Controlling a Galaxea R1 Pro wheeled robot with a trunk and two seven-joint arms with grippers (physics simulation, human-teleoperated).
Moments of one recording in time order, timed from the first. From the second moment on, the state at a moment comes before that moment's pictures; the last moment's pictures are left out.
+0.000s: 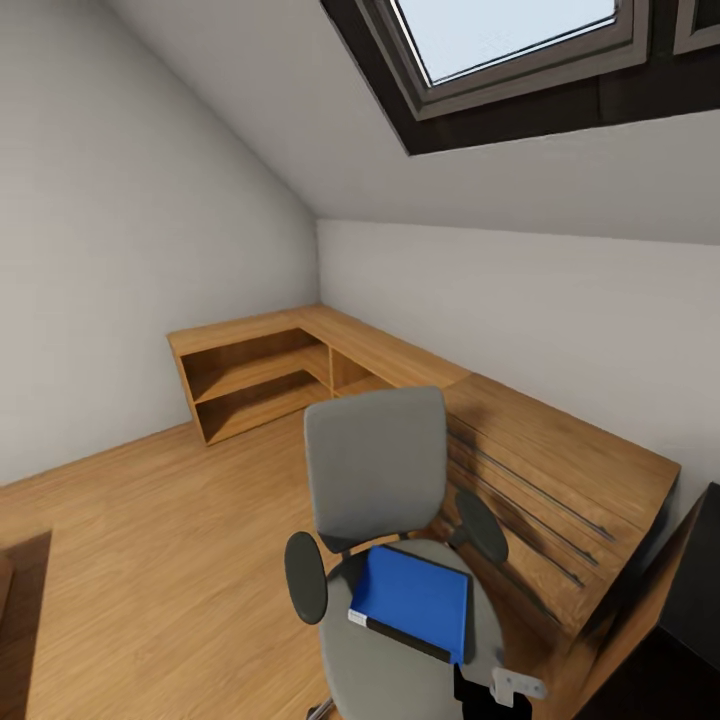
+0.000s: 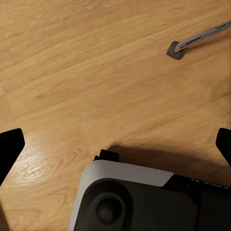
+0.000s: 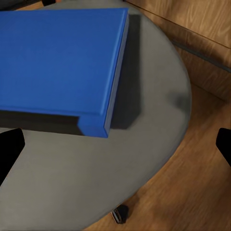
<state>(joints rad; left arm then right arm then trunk) -0.02 0.02 -0.02 -0.20 0.27 -0.43 -0.01 -0.44 0.05 -0.22 0.00 0.01 -0.57 -0.03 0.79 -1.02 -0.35</state>
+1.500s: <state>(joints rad) -0.02 0.02 -0.02 -0.20 0.27 -0.43 -0.01 -0.44 0.06 -0.21 -0.09 0.01 -0.43 -0.03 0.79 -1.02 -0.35</state>
